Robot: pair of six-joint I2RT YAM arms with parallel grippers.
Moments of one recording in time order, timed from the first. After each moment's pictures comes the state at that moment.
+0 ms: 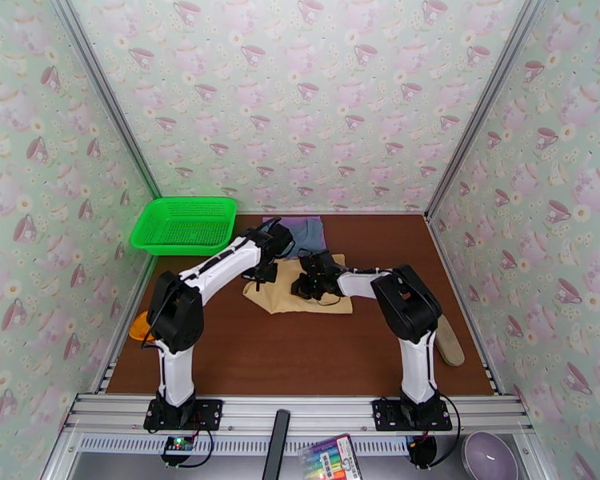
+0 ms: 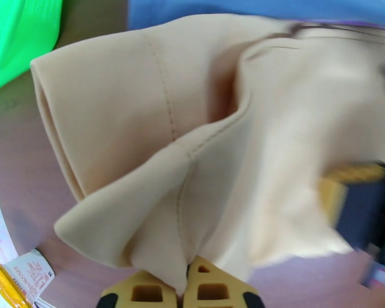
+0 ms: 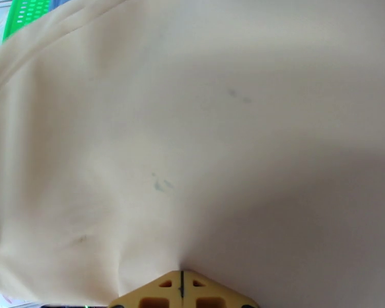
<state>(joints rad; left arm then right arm) -0.64 1.96 1.78 -1.23 -0.32 -0.48 0.58 2.08 1.20 0.01 -0.55 0.73</state>
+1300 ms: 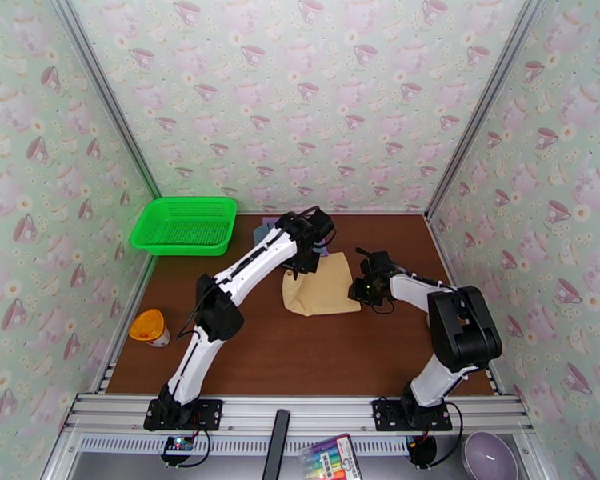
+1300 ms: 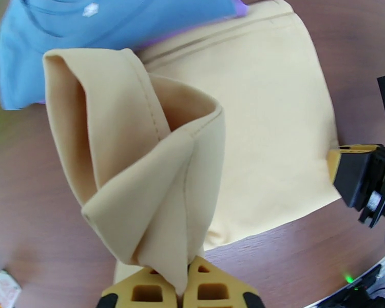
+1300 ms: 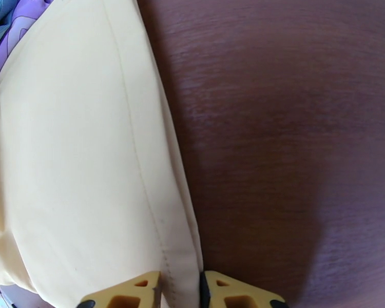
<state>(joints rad) -0.78 2.32 2.42 -1.44 -0.11 -0.54 0.19 1.70 0.91 -0.38 -0.27 0.38</state>
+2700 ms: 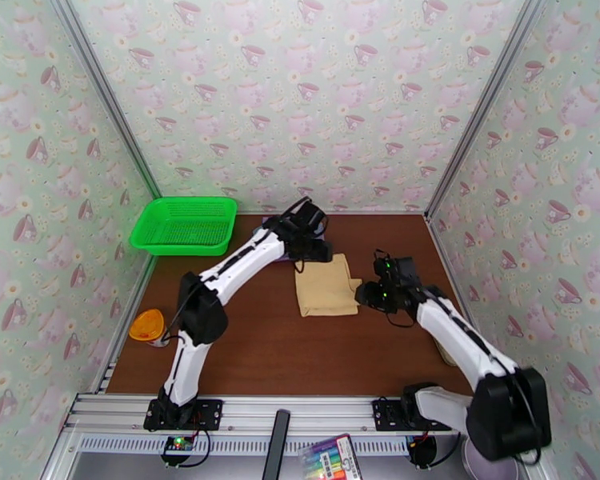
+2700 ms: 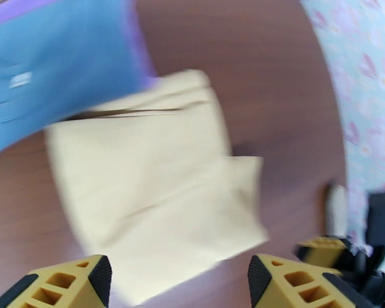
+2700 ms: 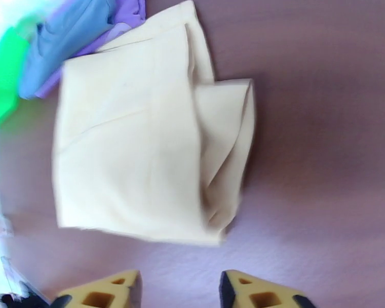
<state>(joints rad) -0.68 2.11 2.03 -1.00 0.02 -0.55 0.21 1.09 0.64 -0.47 -0.35 0.53</state>
